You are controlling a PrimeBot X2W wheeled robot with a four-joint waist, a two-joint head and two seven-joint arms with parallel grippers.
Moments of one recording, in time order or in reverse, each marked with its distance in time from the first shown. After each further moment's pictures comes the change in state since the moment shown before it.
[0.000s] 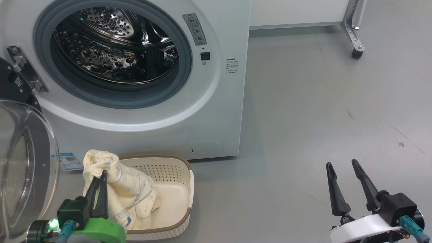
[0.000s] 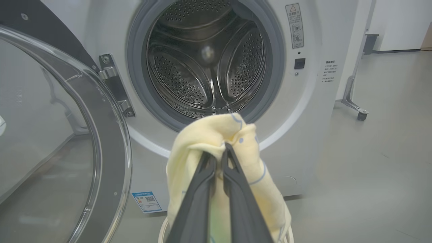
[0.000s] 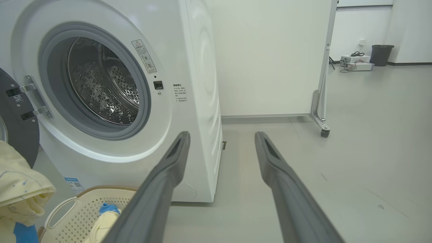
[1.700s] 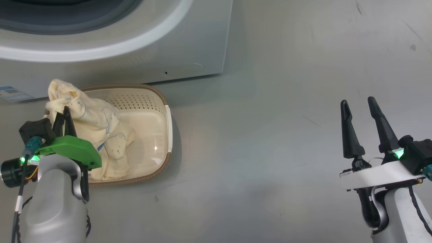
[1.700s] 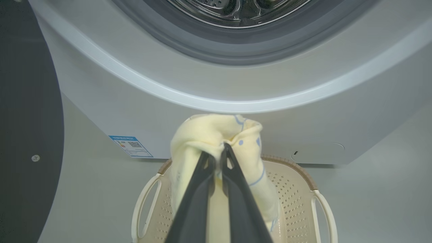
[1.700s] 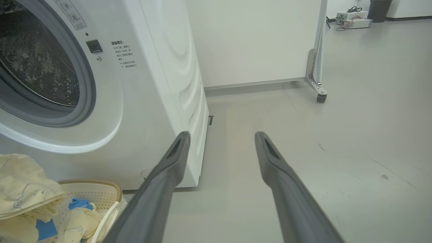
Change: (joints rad) left arm -0.530 0.008 0.138 0.534 -0.042 0.055 0.000; right arm -0.257 -0.031 -0.041 0.006 0.067 0.012 0.000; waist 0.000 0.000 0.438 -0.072
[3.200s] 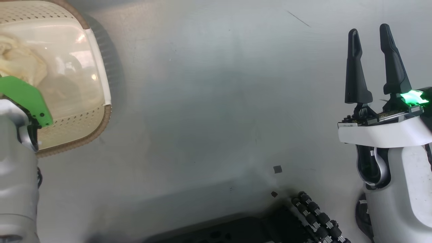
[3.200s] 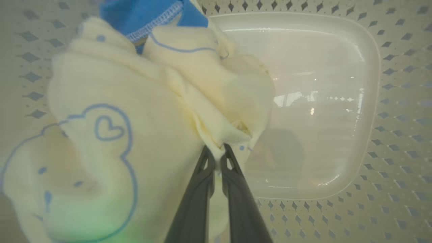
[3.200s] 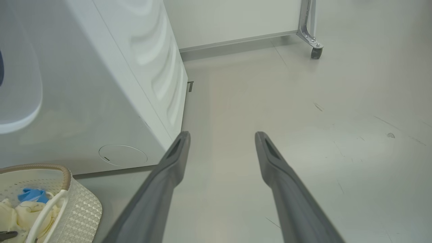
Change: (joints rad) left arm -0.325 0.160 -0.015 0.194 0.060 0.082 0.482; right arm -0.201 0.052 0.022 -0.142 0.039 0.000 0.000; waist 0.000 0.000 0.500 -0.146
